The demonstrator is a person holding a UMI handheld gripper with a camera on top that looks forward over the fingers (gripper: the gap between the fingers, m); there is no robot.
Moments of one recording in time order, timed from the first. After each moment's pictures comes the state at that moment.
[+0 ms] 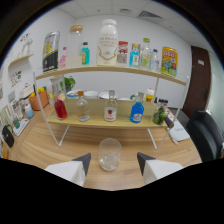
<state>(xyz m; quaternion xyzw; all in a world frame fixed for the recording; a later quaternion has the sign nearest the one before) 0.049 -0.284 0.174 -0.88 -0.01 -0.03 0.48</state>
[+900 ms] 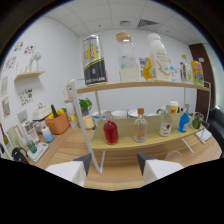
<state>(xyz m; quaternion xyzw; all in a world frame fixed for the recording) -0.124 -0.232 0.195 -0.82 0.01 0.06 0.57</state>
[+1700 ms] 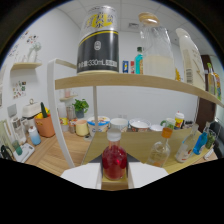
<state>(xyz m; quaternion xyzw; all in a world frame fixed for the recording) -0.134 -0.117 0.187 -0.80 -0.02 0.01 0.59</state>
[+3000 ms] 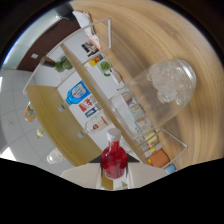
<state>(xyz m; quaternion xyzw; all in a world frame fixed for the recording) -0.020 -0.198 0.208 -0.36 0.57 0.68 0.29</state>
